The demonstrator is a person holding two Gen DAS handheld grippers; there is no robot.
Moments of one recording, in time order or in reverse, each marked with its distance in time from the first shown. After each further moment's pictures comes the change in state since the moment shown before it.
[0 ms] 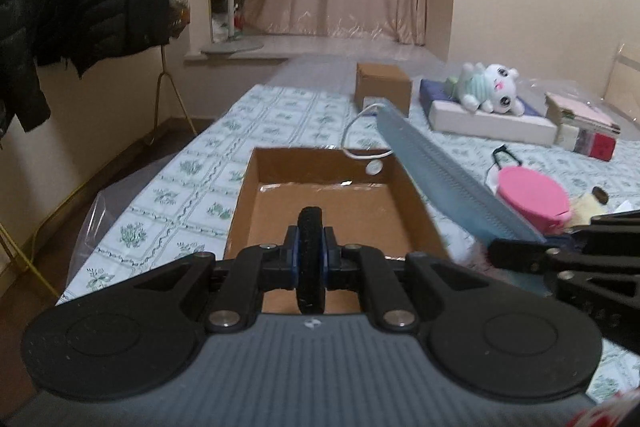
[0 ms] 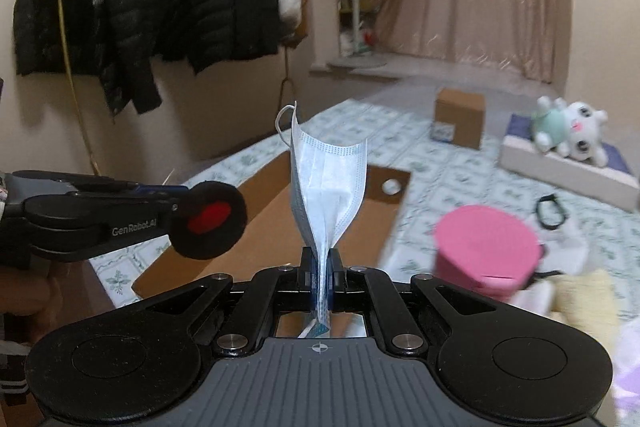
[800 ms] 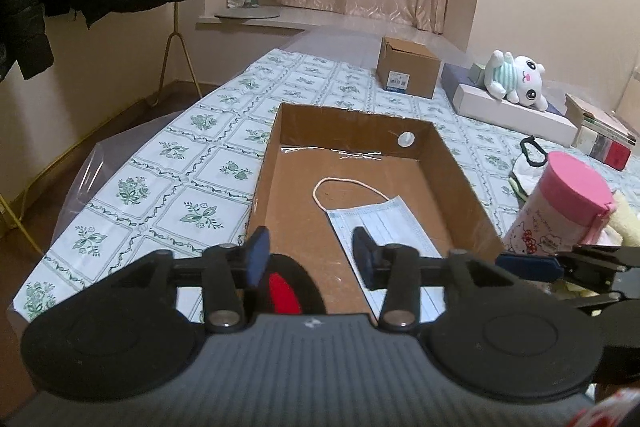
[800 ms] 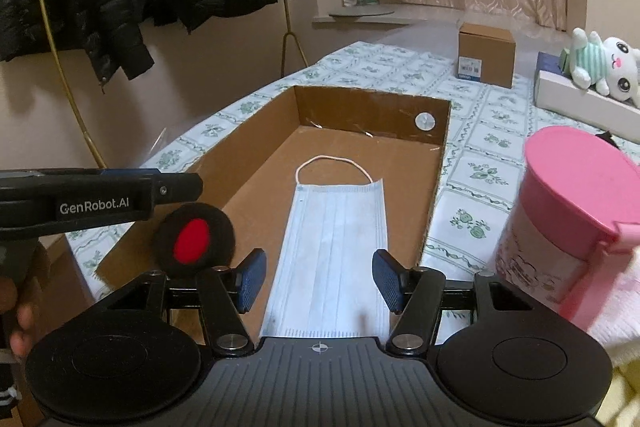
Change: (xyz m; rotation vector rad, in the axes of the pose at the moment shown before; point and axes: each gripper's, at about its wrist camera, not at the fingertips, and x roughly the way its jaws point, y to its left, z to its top) left arm 0.035 0.033 -0.022 -0.097 0.059 -0.008; right arm 0.058 -0.003 -0.025 0.060 0.094 0.020
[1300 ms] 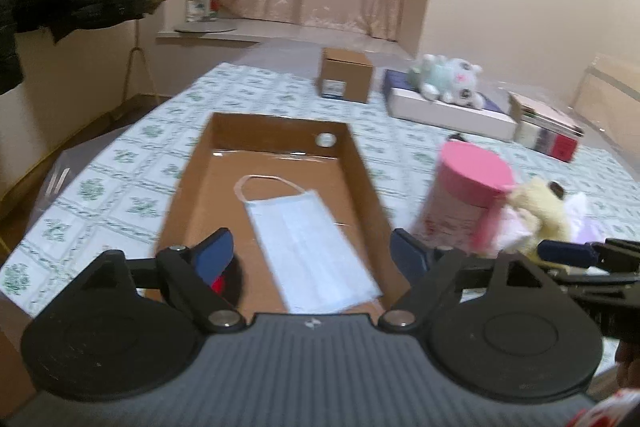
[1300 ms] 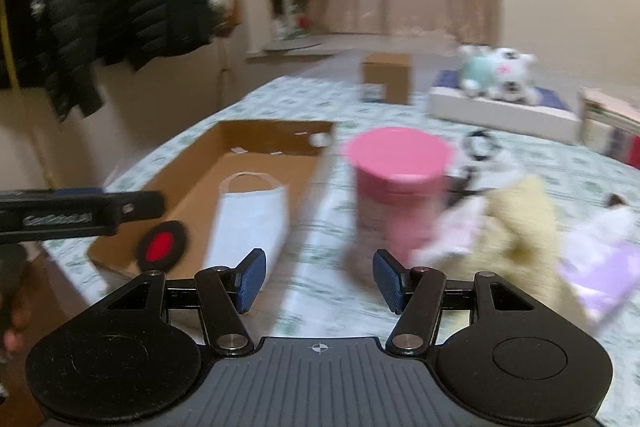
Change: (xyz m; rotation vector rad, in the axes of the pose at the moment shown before) left arm -0.055 -0.065 -0.016 0.042 -0.029 -0.120; right arm -0.120 -0.040 -0.037 0.103 -0.106 -0.230
